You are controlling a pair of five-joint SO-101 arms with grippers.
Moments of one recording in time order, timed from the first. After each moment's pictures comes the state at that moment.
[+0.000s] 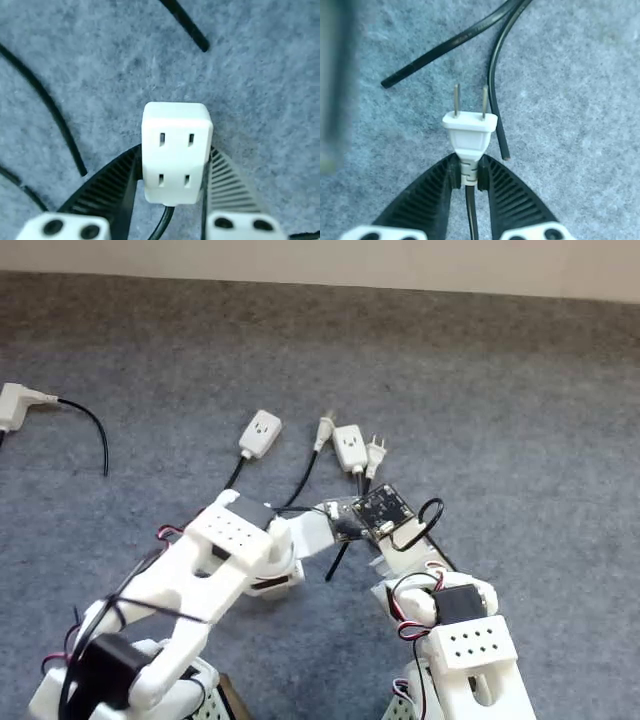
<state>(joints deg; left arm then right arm) 24.3 -16.5 48.5 61.7 -37.1 -17.8 -64.5 77.6 59.9 25.1</state>
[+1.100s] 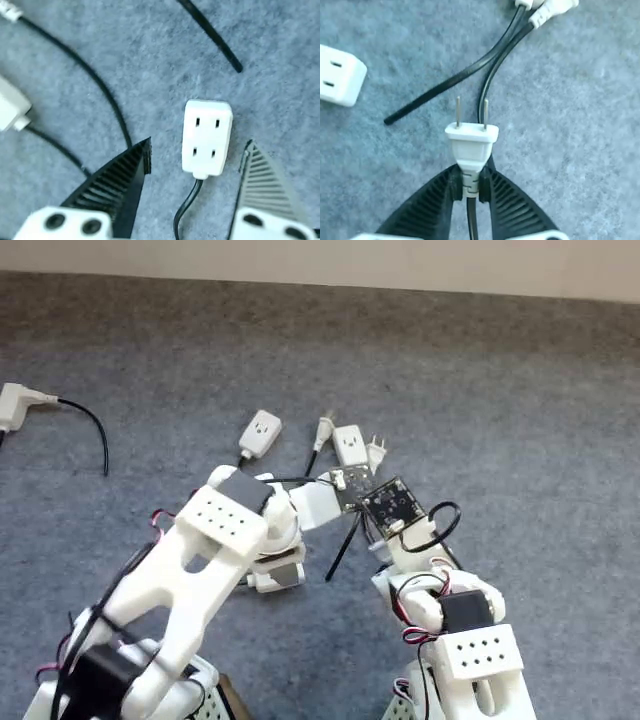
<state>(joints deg) 23.7 -20.8 37.4 68.1 -36.7 -17.5 -65.4 76.6 59.3 25.0</state>
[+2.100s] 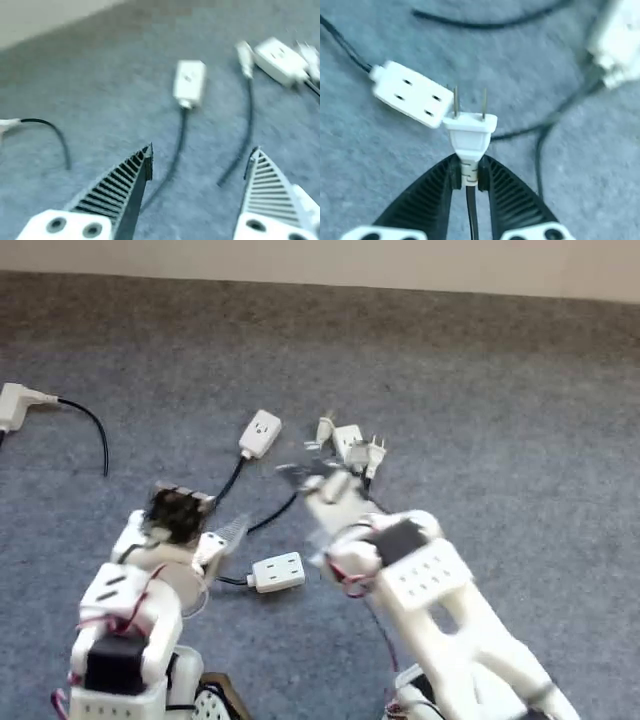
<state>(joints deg) 0.1 -99.1 75.1 61.8 -9.1 -39.5 -34.6 45.0 65.7 16.6</state>
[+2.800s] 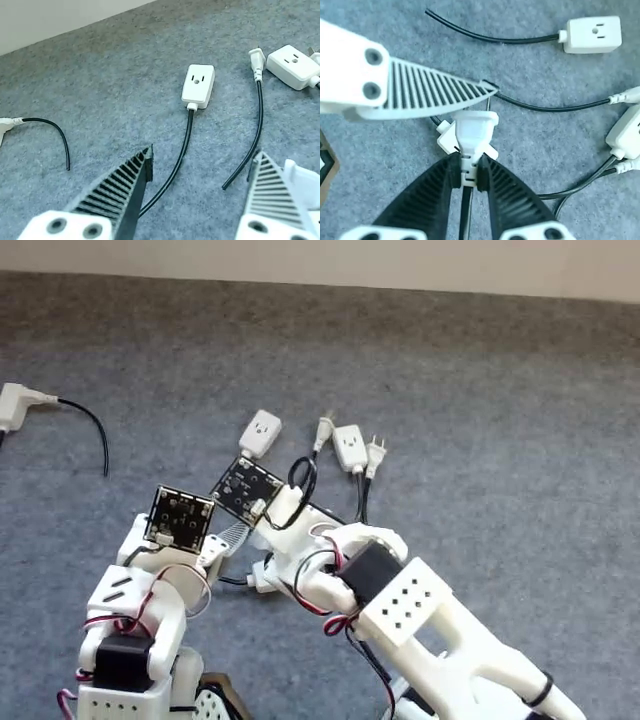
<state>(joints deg) -0.3 -103.4 81.3 59.9 -9.0 -51.9 -40.1 42.0 61.0 15.7</state>
